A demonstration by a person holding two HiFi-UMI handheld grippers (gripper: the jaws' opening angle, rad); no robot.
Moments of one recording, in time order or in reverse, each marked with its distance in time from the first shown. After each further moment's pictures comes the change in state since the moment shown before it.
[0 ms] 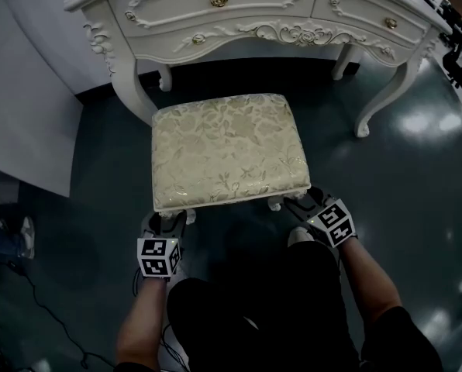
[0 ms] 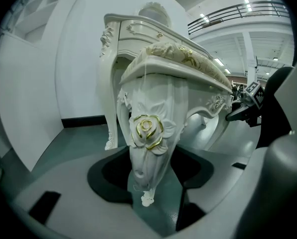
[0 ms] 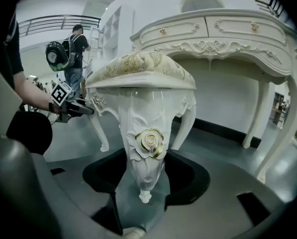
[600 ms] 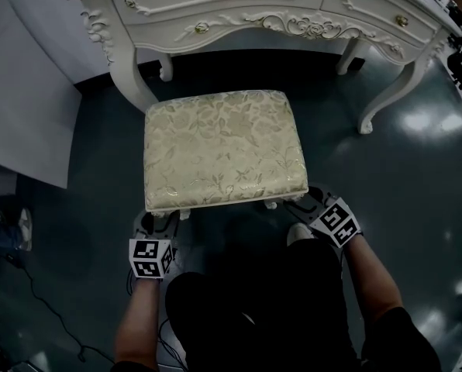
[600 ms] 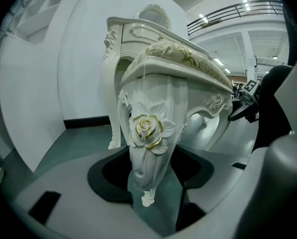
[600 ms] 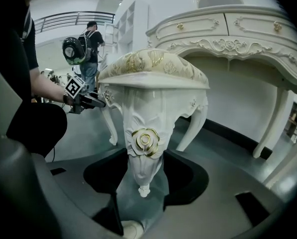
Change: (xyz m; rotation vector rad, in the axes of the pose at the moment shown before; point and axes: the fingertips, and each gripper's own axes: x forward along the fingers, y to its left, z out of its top) left arm -0.002 0.002 0.000 0.011 0.000 0.014; right arm -0.002 0.004 -0.006 -0.108 0.053 0.138
